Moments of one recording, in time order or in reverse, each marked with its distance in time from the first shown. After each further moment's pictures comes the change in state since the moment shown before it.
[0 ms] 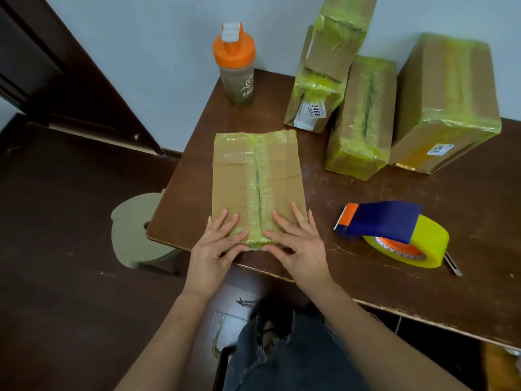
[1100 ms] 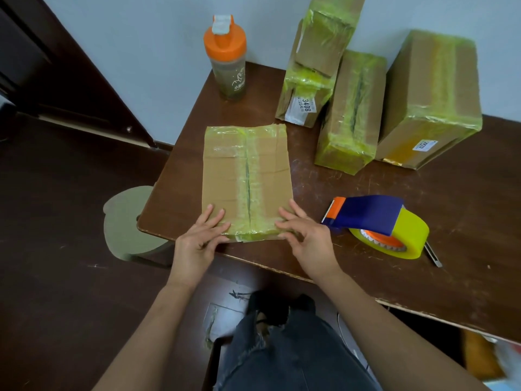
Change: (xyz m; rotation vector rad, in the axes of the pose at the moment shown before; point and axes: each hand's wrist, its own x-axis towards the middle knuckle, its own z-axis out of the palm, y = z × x) left_hand -0.002 0.012 -0.013 -0.027 -0.030 -0.108; right_hand -0.004 0.009 -0.041 0.196 -0.094 0.207
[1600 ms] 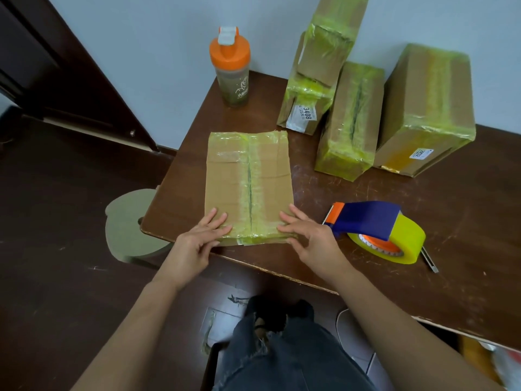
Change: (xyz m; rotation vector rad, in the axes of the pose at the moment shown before) left_hand 0.004 -0.016 -0.018 0.046 -0.196 0.077; right_hand 0.004 0.001 -0.021 0.017 -0.175 -0.019
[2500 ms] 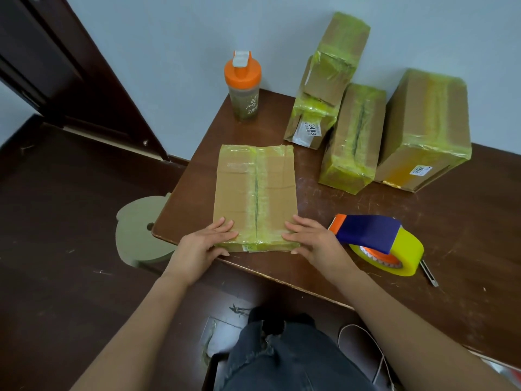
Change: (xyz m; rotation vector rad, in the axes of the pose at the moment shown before) left_hand 0.005 -0.003 -0.008 0.179 -0.020 -0.013; right_hand 0.013 0.015 -0.011 -0.210 -0.079 -0.125
